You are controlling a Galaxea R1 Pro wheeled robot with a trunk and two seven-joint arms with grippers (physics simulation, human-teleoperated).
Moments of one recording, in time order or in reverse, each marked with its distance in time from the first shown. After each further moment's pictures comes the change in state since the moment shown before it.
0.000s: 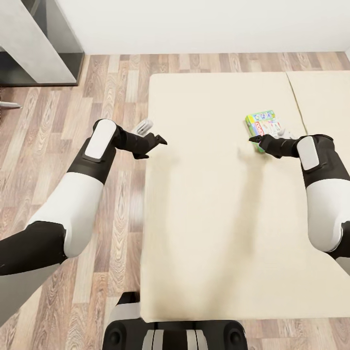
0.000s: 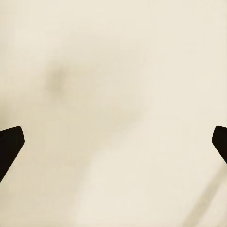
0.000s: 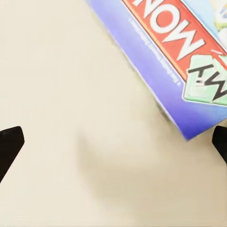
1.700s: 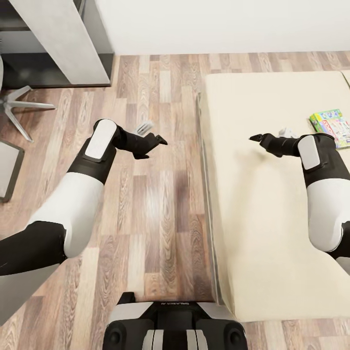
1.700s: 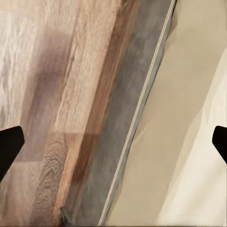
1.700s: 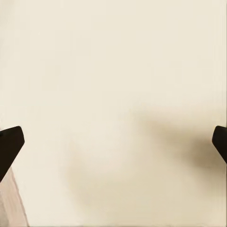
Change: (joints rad) left arm 0.000 0.000 -0.003 0.001 0.000 0.000 -0.001; right arm -0.001 -0.001 0.000 -0.011 0.002 0.000 -0.001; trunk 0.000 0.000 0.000
